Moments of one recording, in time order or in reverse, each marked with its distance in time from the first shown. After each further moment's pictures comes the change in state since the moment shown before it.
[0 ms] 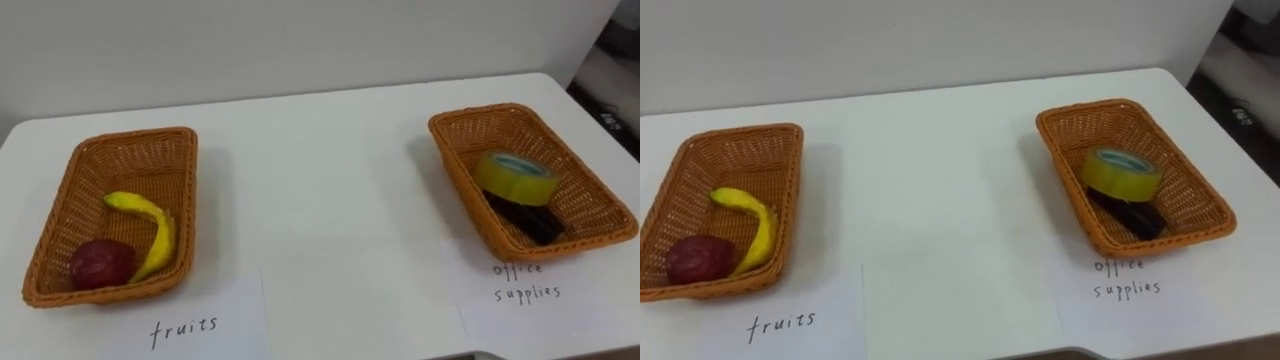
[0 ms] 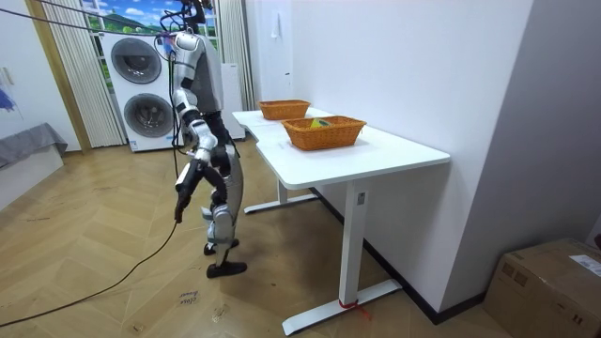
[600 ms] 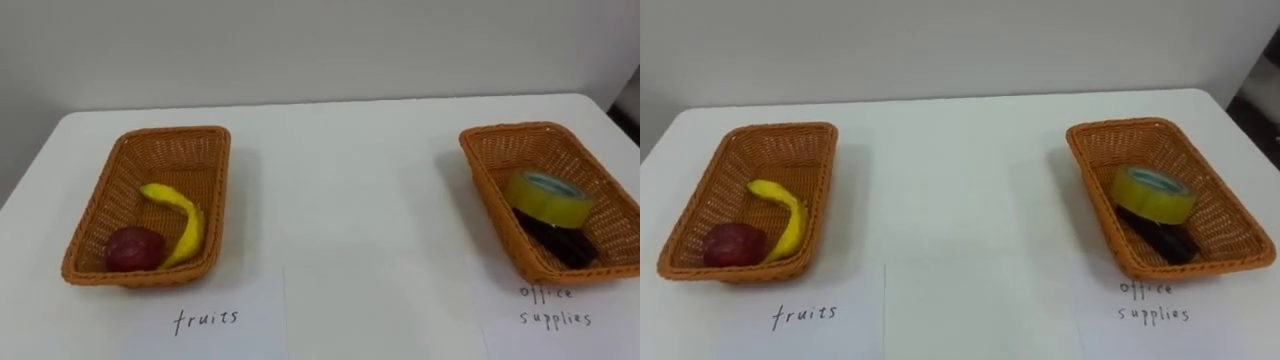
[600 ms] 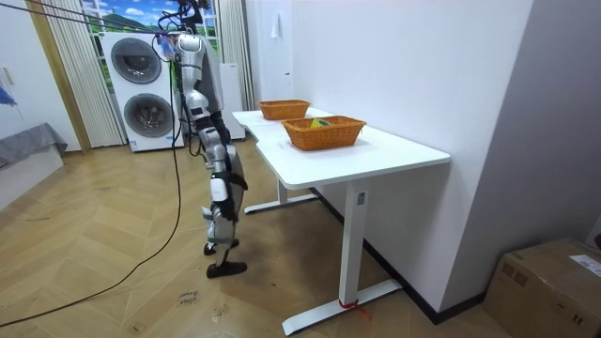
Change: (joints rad) left arm -0.036 -0.047 -0.019 0.078 0.026 0.020 -0.009; right arm -0.164 0.014 0.408 0.333 -0.260 0.139 0.674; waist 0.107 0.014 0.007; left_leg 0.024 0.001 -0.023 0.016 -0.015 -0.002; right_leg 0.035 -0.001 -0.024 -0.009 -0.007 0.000
